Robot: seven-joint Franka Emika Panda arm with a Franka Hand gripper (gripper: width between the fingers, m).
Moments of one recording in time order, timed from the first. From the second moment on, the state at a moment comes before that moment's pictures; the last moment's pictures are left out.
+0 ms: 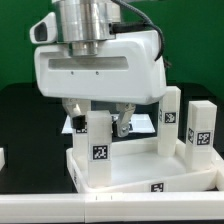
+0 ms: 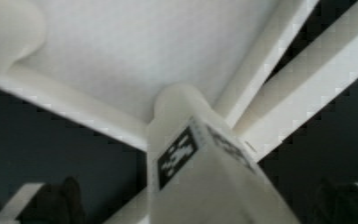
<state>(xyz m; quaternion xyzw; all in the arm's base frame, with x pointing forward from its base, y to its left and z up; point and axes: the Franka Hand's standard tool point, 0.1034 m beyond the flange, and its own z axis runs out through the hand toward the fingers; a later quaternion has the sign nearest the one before) 0.620 -0.047 0.102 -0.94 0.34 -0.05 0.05</state>
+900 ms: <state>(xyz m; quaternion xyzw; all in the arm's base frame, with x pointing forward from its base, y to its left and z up) 0.615 -0.045 0.111 -1.00 0.06 -0.06 0.02</state>
